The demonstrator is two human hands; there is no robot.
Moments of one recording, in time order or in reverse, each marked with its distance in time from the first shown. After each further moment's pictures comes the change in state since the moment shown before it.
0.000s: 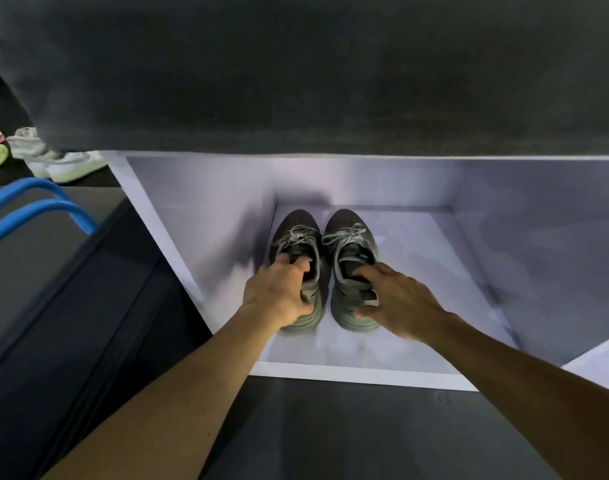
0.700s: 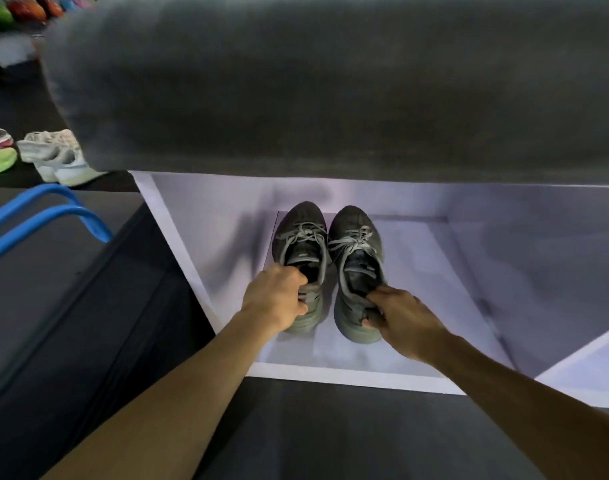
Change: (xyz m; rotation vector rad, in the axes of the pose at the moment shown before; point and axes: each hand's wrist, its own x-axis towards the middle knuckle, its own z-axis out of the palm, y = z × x) left_hand -0.022 0.008 -0.022 -0.053 0.052 0.009; right_hand -0.030 -0.003 -0.010 0.039 0.012 -0.035
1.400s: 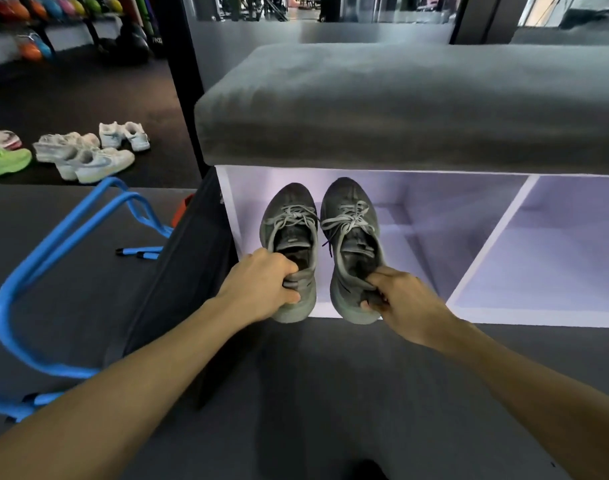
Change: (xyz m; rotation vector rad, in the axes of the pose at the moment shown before) left_hand -0.197 0.023 -0.101 -0.041 0.021 0.170; right_hand -0.190 -0.086 -0.078 -0.078 0.166 -0.103
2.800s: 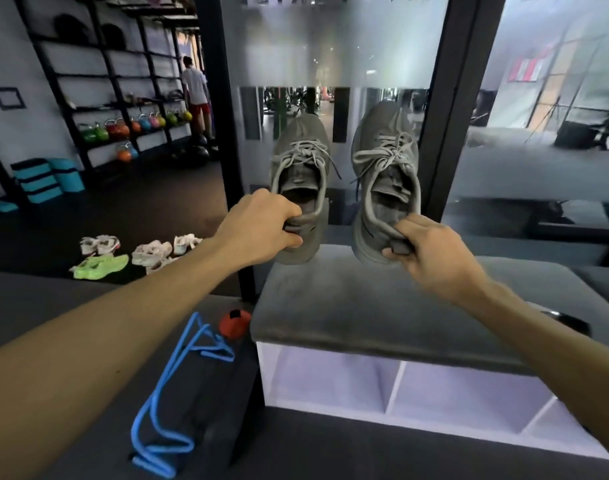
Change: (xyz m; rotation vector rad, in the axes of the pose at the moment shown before) left_hand -0.121 0.269 -0.598 0.161 0.374 0.103; right_hand -0.060 -0.145 -0.638 -0.013 0.450 -0.290
